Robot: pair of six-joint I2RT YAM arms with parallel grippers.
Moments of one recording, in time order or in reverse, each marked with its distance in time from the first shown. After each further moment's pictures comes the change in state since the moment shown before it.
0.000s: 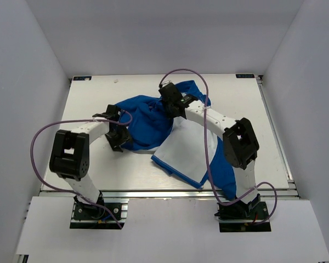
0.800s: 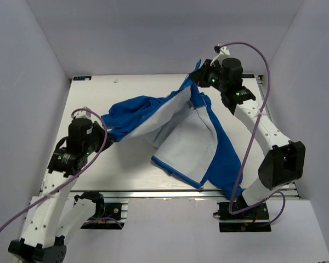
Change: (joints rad) left arm -0.054 -0.906 -0.044 -0.161 -0.079 -0.055; right arm -0.374 -0.459 -0.281 0.515 -0.493 0.222
